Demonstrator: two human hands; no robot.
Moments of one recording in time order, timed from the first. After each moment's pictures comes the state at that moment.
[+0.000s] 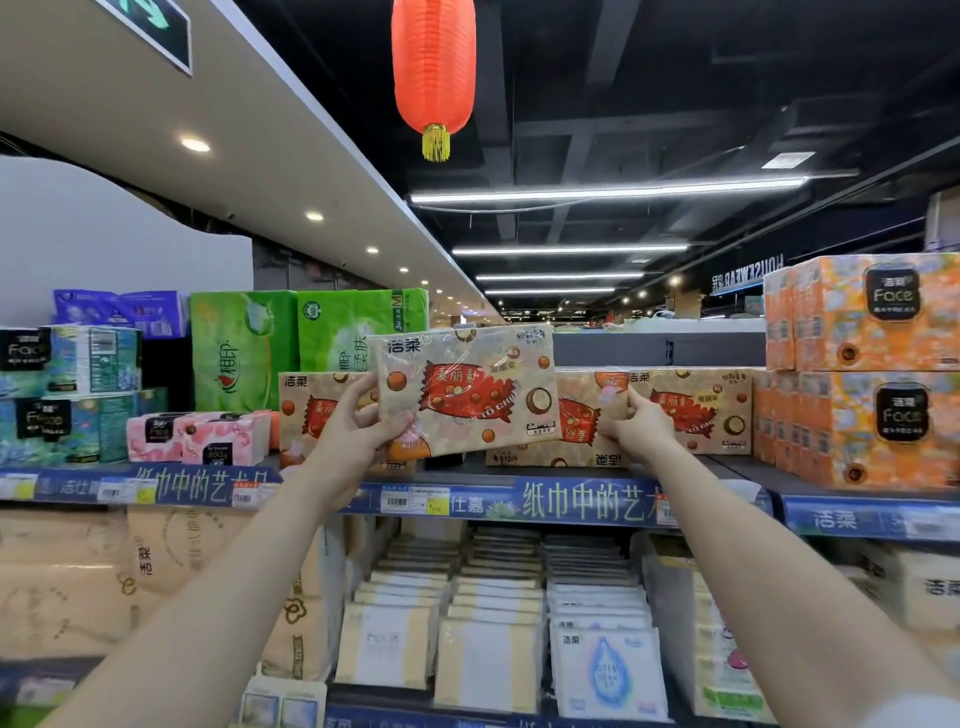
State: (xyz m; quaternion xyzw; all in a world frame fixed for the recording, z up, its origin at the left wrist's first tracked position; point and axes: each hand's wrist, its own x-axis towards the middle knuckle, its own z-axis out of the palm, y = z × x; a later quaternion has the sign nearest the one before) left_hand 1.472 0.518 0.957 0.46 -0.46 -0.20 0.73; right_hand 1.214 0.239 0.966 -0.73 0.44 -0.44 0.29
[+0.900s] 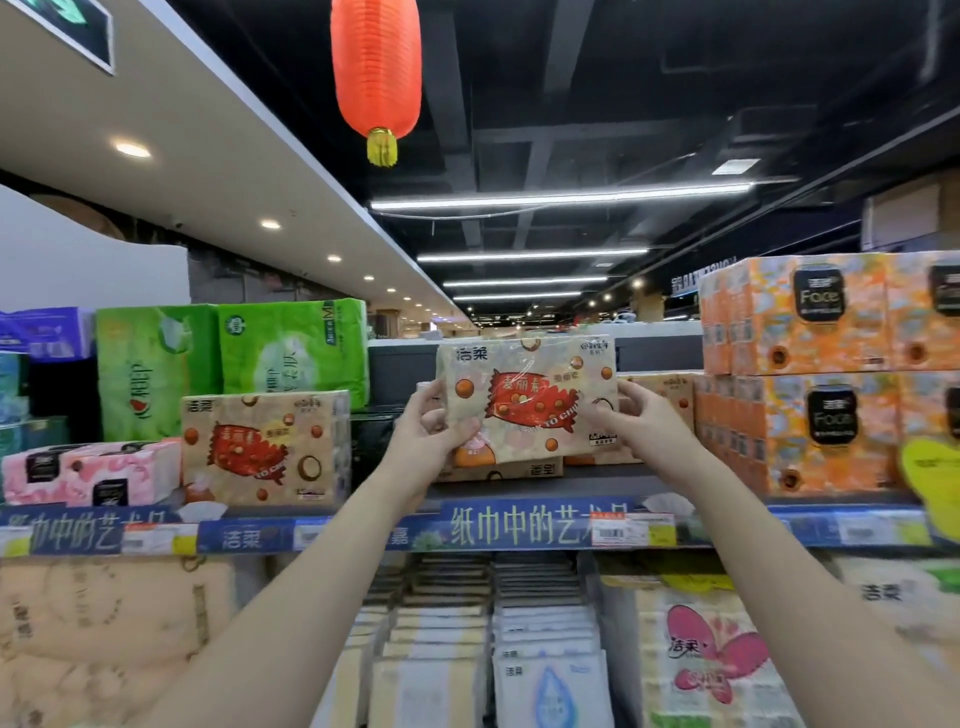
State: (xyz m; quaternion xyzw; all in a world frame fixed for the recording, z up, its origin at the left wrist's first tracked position) left_hand 1.375 0.386 0.965 0.44 -0.50 -0.24 0.71; right_hand 1.125 0.239 0.980 -0.74 0.27 -0.48 0.39
